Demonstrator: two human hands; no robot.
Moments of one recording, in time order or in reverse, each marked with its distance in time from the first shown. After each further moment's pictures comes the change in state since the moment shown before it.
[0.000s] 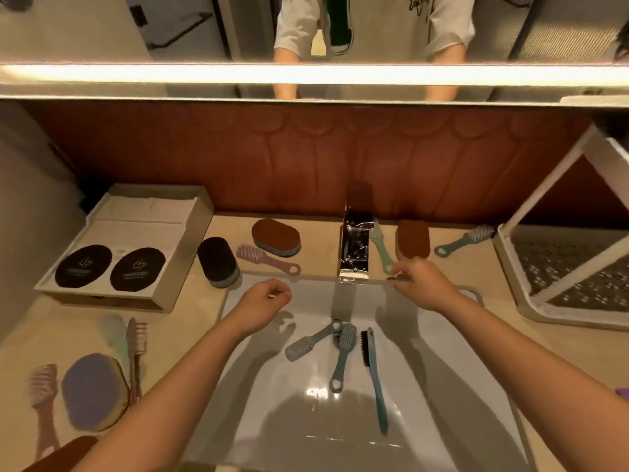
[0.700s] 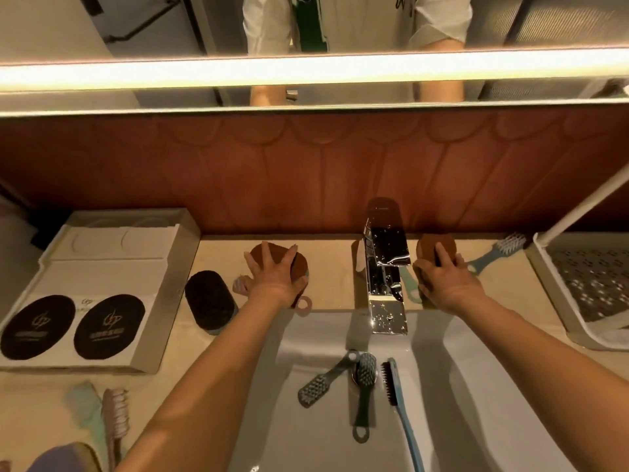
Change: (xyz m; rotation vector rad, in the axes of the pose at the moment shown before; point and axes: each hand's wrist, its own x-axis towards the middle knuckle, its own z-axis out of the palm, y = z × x) left_hand 0.141 0.009 -0.016 0.583 0.002 -0.100; right_hand 0.083 0.012 0.010 -0.374 -0.110 0.293
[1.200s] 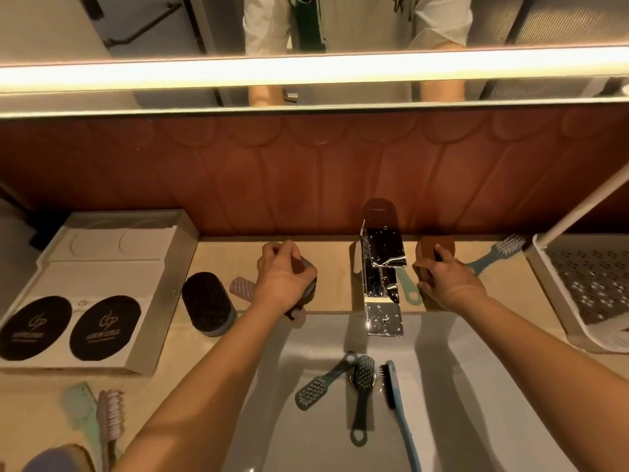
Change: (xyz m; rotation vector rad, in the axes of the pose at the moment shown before) left_hand -0.021 0.019 -0.002 -0.510 0.311 0.117; right_hand 0.001 0.006 -0.006 0.061 0.069 -0.029
